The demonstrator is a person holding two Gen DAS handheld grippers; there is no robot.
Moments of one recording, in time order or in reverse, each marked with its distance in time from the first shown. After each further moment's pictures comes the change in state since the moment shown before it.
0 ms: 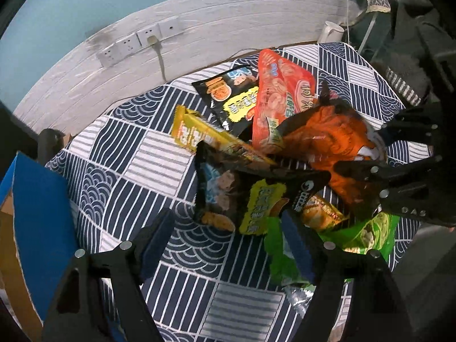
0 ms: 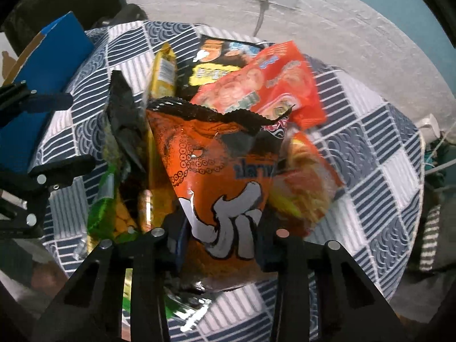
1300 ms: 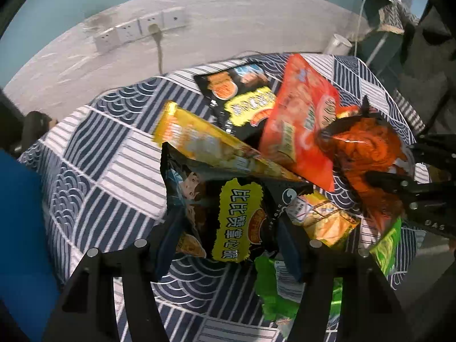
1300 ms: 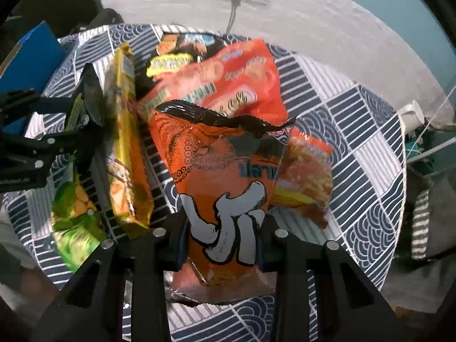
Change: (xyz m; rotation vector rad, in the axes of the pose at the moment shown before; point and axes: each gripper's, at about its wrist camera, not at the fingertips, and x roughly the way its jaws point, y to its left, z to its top) left arm 0.032 0.021 0.012 -0.112 -0.014 -0.069; right arm 0.004 -0.021 -0.007 0.042 -0.009 -0.058
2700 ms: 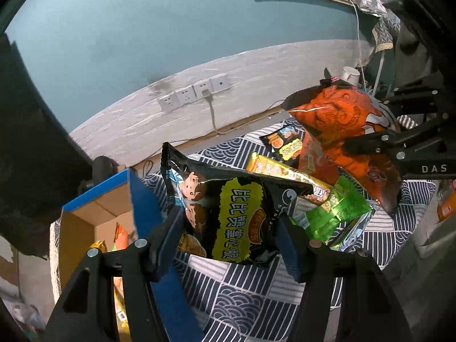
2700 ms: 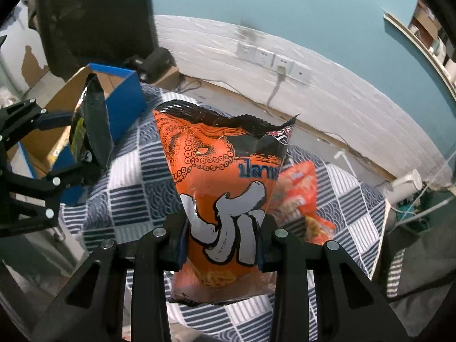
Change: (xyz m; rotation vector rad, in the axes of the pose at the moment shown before) left arm -0.171 0.034 -0.049 0.089 -0.256 0.229; right arm -0.131 0.105 0.049 -0.168 -0.214 0.077
